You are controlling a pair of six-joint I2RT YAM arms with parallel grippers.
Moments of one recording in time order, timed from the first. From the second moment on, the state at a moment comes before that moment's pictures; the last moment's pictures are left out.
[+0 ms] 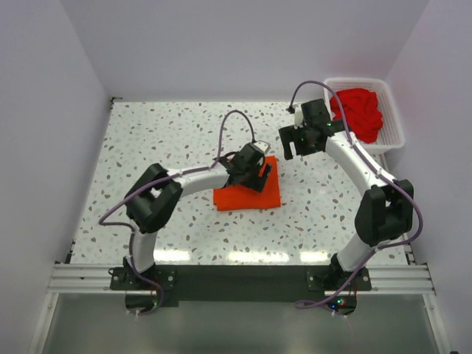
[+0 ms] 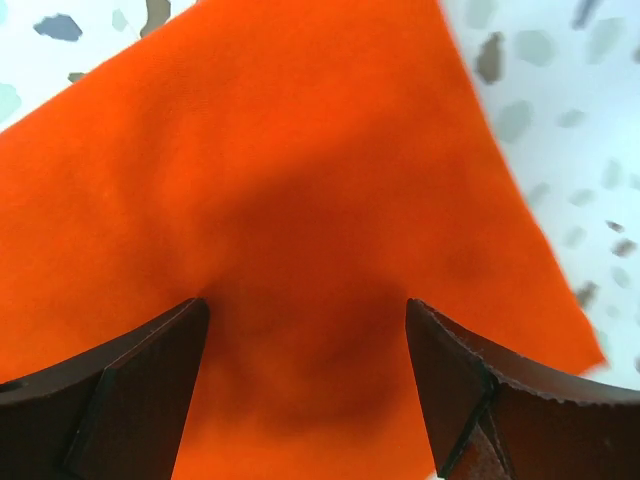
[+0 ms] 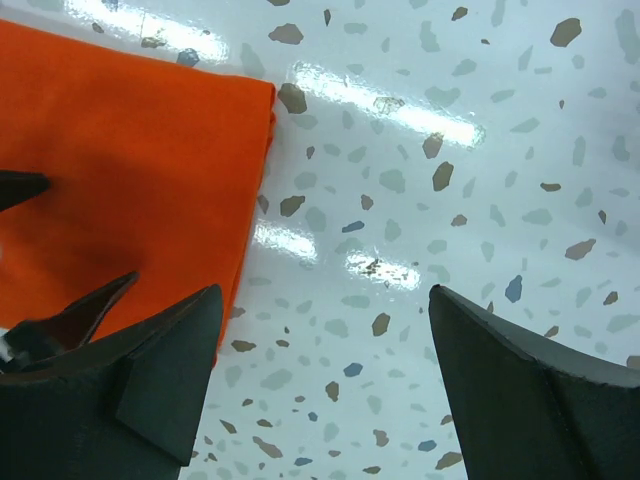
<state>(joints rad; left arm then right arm) -0.80 1.93 1.31 -0.25 -0.11 -0.31 0.28 1.66 1.44 -0.75 -0.01 -0.01</state>
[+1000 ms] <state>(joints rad) 0.21 2.10 1.55 -0.52 0.16 0.82 0.26 1.82 1.58 -0.80 -0.07 -0.05</state>
